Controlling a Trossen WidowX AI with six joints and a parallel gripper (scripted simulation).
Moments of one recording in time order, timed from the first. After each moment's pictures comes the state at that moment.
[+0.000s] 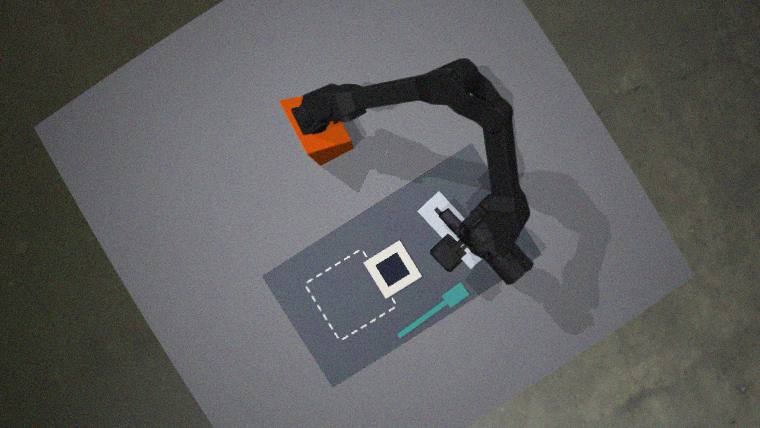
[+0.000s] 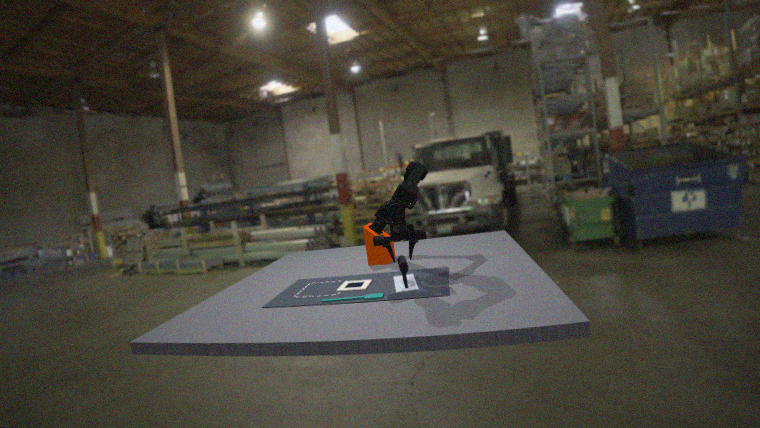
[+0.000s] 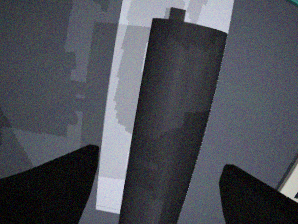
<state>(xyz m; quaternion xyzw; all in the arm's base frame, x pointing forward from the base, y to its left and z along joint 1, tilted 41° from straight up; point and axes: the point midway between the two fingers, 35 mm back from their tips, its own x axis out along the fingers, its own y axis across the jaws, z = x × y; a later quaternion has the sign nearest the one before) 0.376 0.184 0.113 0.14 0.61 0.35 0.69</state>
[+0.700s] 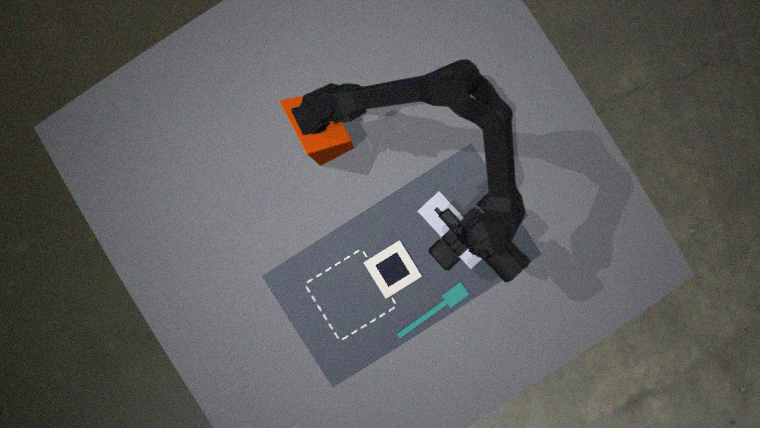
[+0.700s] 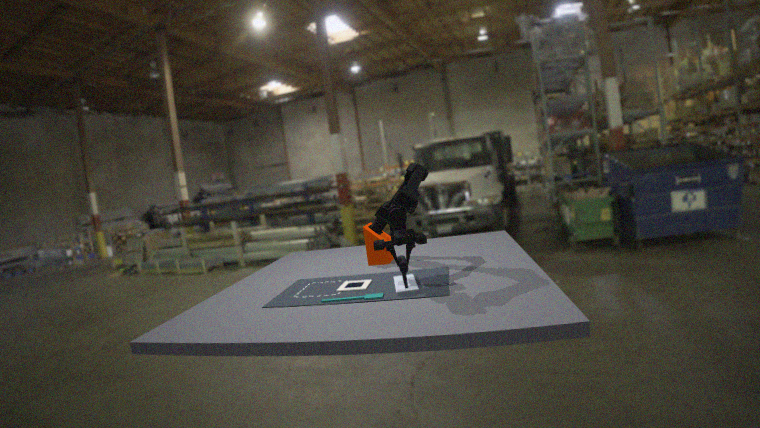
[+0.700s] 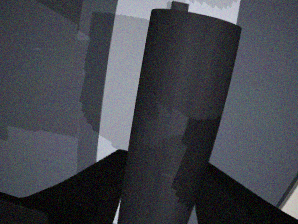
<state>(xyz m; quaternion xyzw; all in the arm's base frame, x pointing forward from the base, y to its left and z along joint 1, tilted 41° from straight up) 0.375 0.194 0.100 0.14 0.62 0.35 0.69</state>
